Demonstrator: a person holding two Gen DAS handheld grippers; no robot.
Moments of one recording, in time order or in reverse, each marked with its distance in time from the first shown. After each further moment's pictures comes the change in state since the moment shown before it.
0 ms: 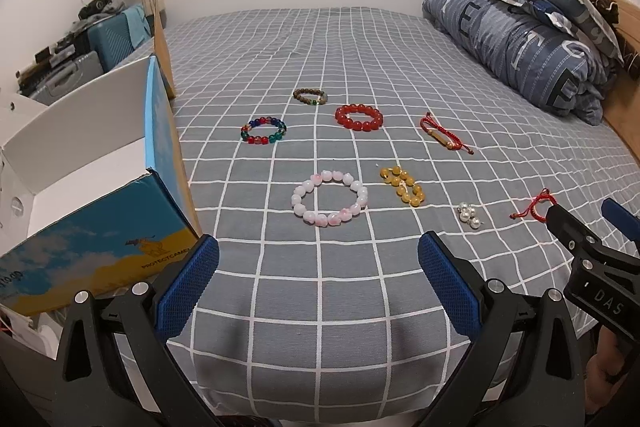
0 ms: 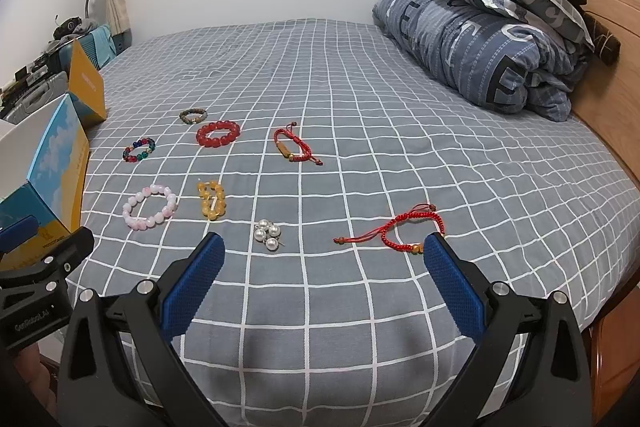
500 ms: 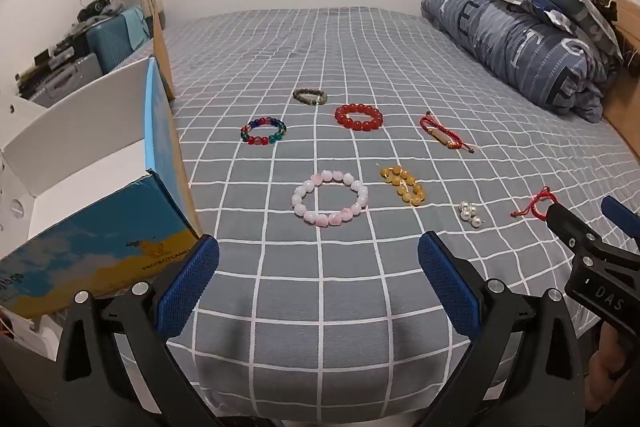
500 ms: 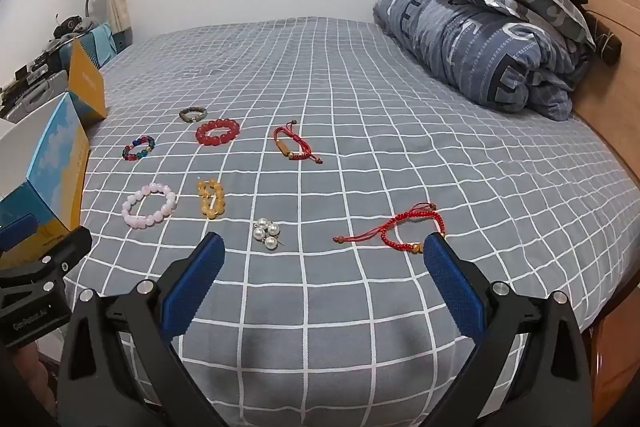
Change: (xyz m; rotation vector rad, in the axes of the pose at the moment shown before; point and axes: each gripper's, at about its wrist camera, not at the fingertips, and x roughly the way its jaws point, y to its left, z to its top) left arm -0.001 -0.001 0.001 0.013 0.001 0.006; right arm -0.002 0.002 0.003 0.003 0.006 0.000
